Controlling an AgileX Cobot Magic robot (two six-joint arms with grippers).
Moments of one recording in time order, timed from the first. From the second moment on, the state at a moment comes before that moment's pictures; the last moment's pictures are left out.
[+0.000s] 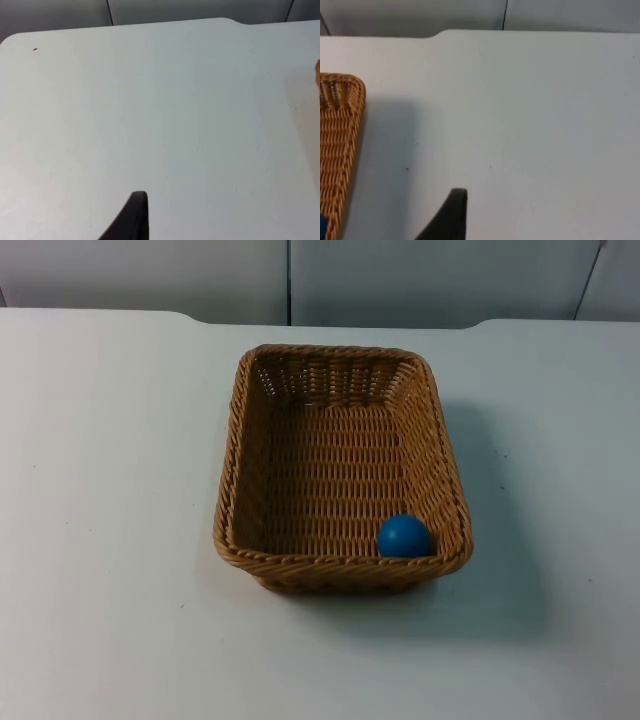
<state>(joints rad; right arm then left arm) 0.16 0.77 -0.96 -0.26 0.92 0.20 -0.13 0.77 -0.85 0.16 0.82 -0.15</state>
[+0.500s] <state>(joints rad) 0.16 0.37 -0.72 -0.22 0.98 0.22 -0.14 0.39 -0.73 0.17 0.90 -0.10</state>
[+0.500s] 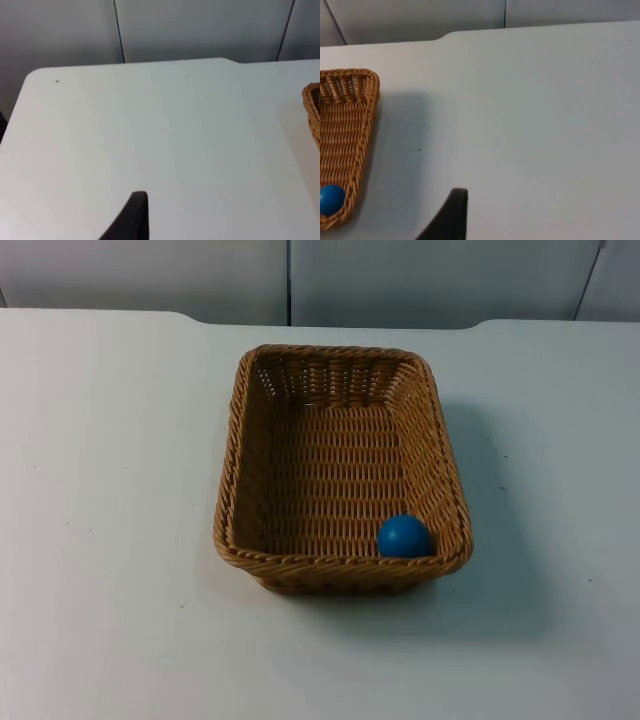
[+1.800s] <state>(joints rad) 0.16 0.00 -0.52 0.00 1.08 0.02 -0.21 0.10 -0.52 -0.01 1.08 0.00</state>
